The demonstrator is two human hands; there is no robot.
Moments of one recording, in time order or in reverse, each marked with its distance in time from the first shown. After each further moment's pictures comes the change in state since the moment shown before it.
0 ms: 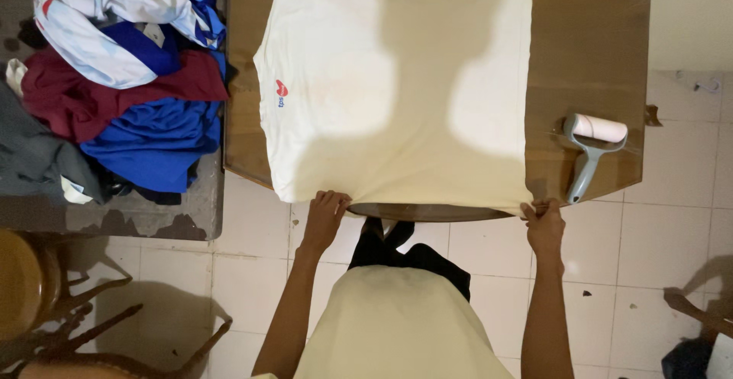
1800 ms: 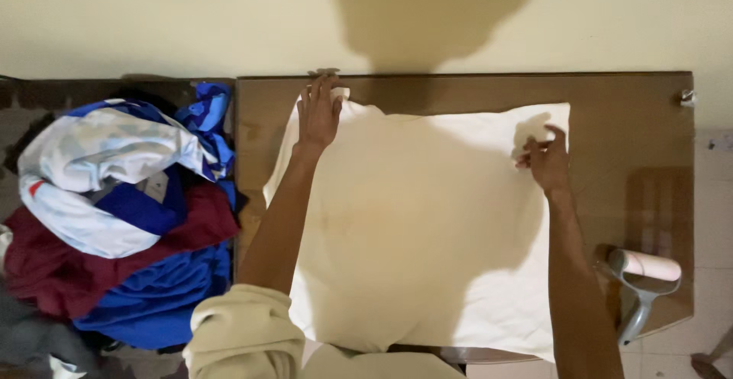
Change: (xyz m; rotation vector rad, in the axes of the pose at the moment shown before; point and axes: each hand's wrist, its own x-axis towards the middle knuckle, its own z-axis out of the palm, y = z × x) left_hand 0.512 -0.111 -0.075 0.153 0.242 0.106; right_hand 0.338 -0.278 0.121 0.220 -0.144 -0.005
